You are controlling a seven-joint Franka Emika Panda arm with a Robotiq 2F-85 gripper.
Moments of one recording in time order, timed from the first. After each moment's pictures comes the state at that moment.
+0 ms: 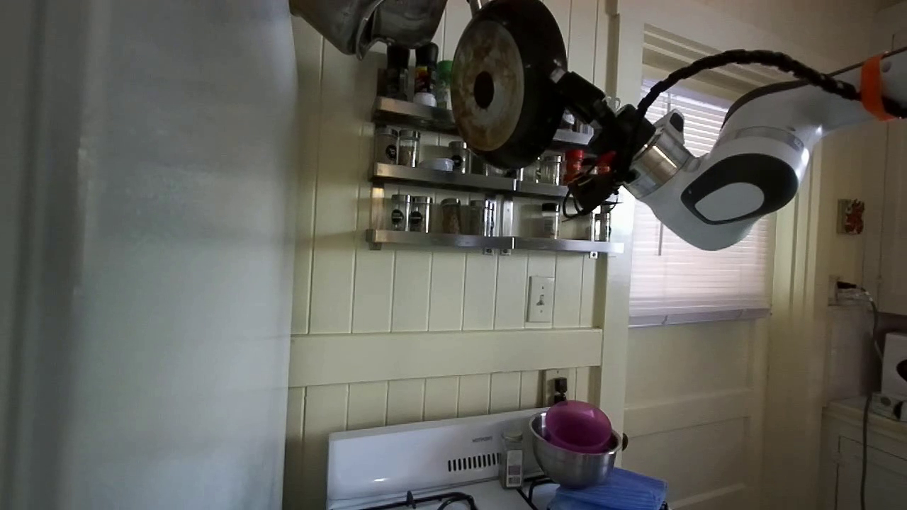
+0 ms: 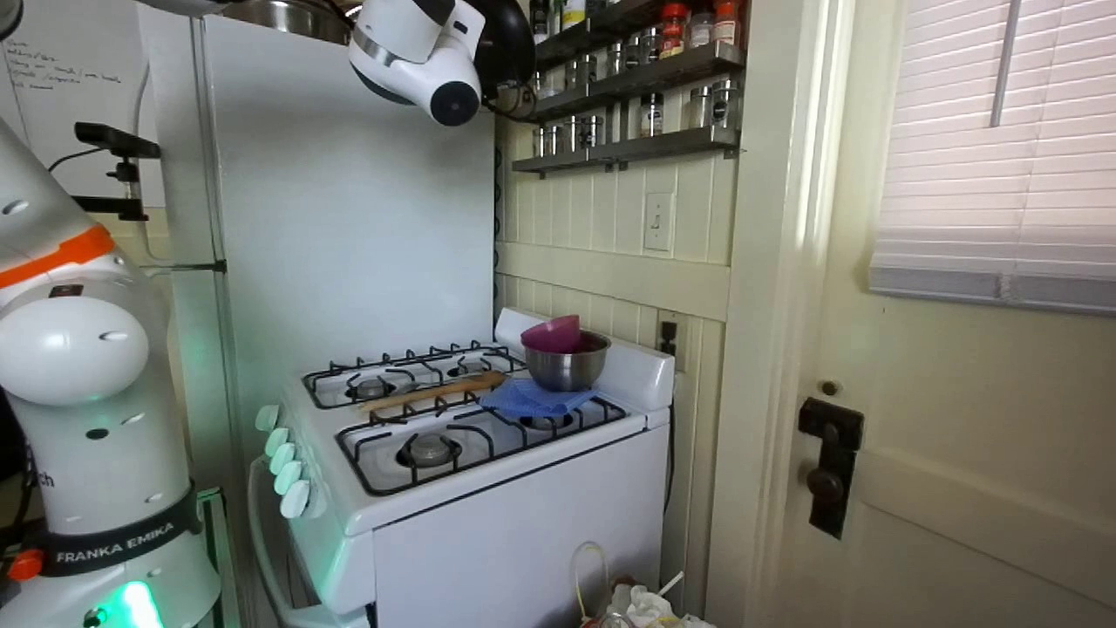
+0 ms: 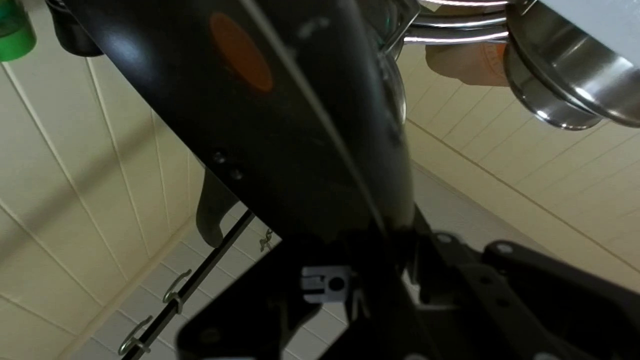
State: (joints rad) arm -0.02 -0.48 0.12 -2.19 2.35 1.77 -2.32
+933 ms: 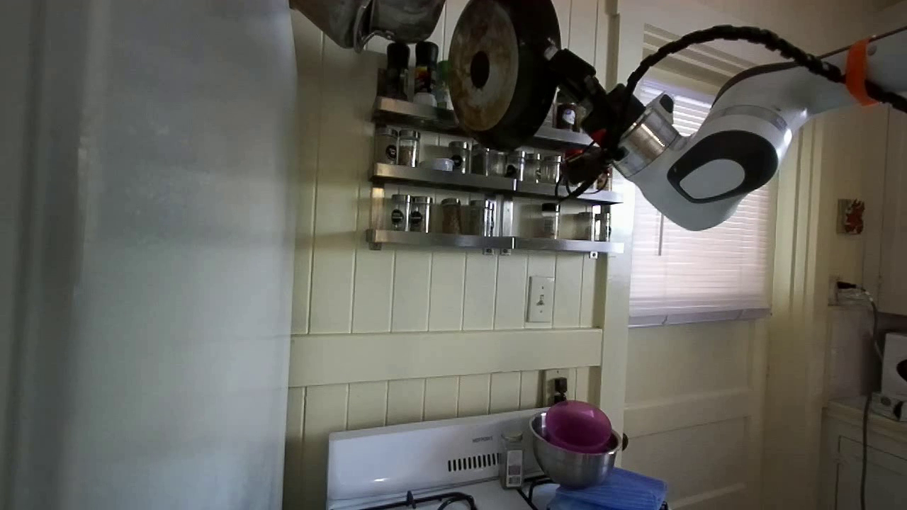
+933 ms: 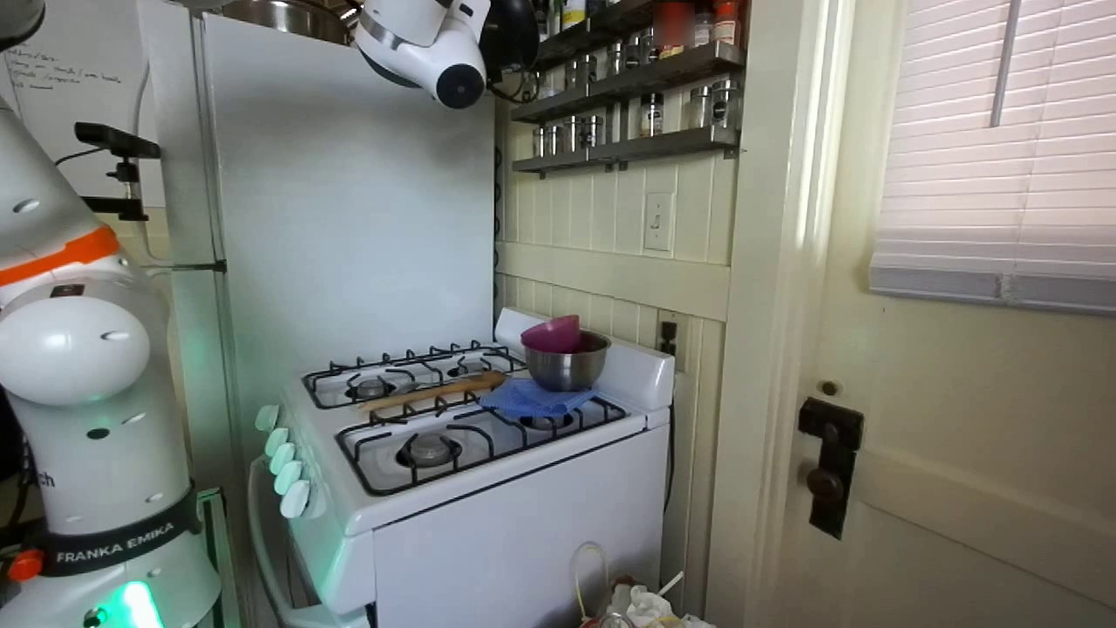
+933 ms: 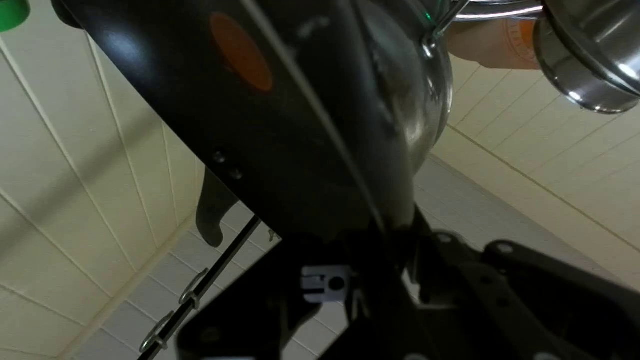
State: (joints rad) arm -0.01 -0.43 0.13 -2.08 2.37 1.82 -2.30
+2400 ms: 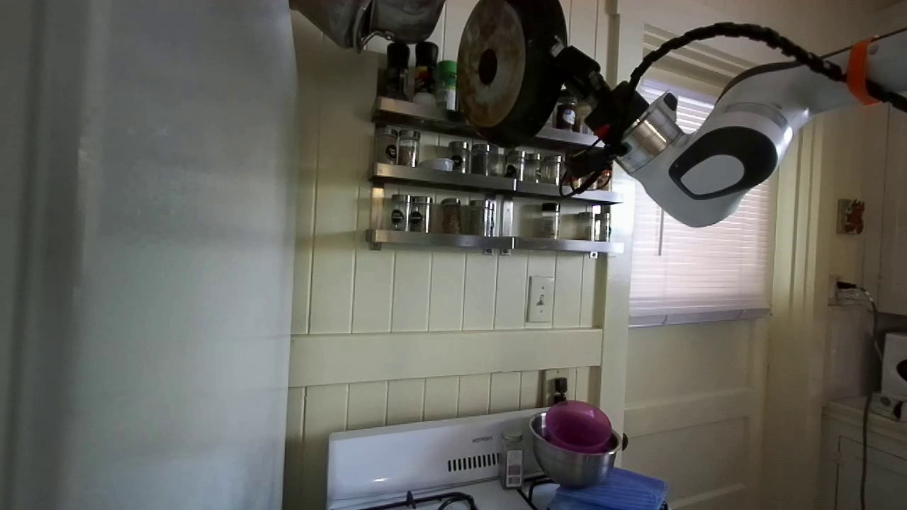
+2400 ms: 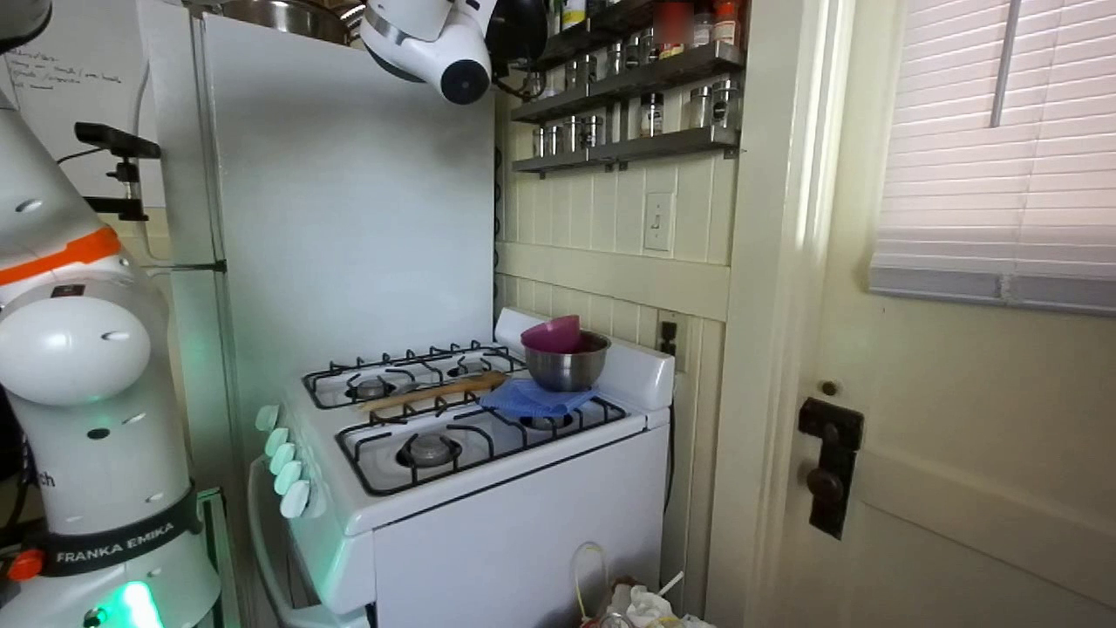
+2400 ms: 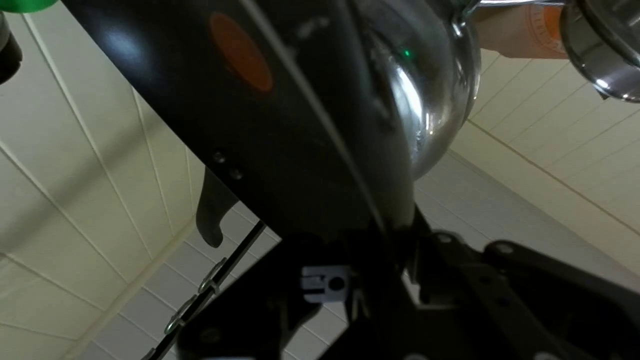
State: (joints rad) arm -0.01 -0.42 0.11 -2.06 2.39 1.82 -2.28
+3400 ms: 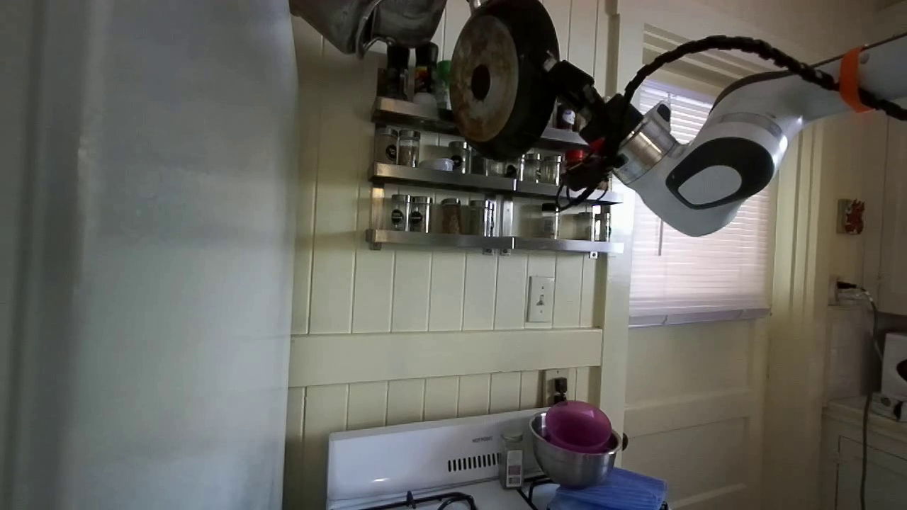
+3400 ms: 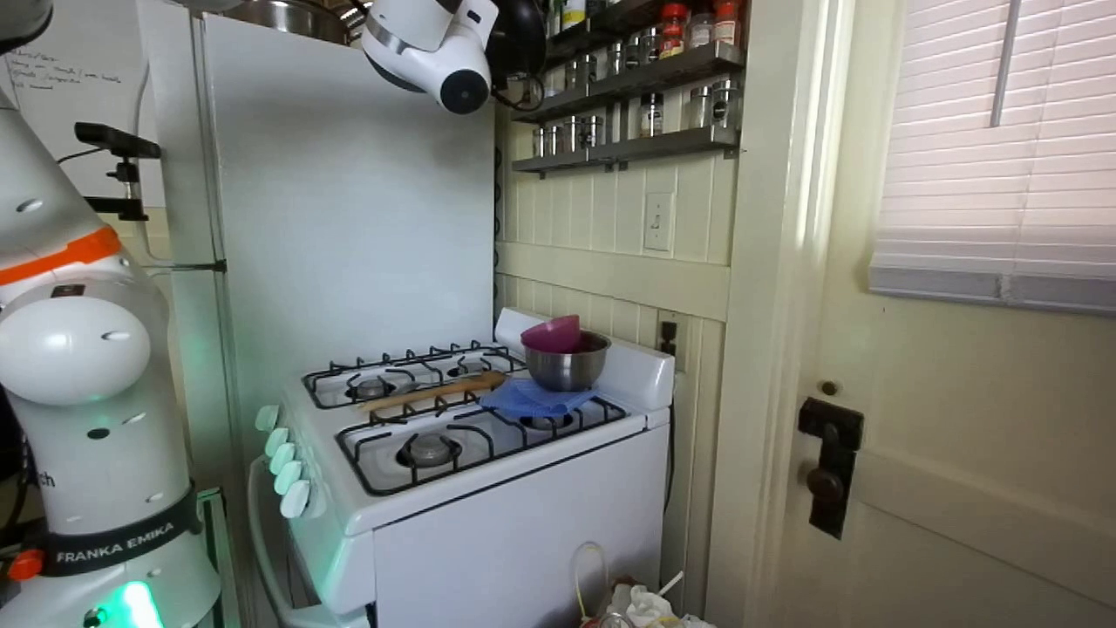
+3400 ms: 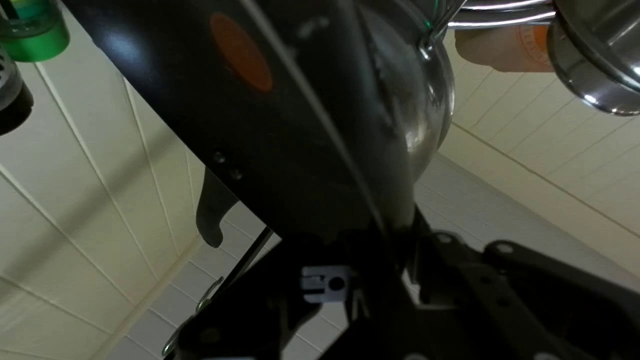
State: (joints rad) arm -0.01 -0.41 0.12 -2.08 2.37 1.83 -2.27
